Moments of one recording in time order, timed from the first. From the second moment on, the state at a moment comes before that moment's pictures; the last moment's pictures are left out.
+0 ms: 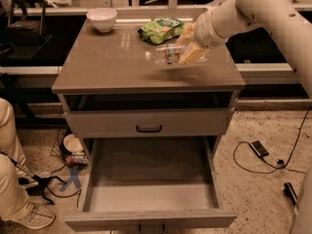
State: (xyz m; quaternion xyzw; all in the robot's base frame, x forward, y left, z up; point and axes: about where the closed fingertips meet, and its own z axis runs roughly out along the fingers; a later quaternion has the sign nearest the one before) arm 0.725 -0.097 0.887 -0.71 0.58 0.00 0.40
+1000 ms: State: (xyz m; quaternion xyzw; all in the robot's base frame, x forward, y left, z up) arm 0.738 -0.095 0.887 -0.71 0.58 0.01 0.39
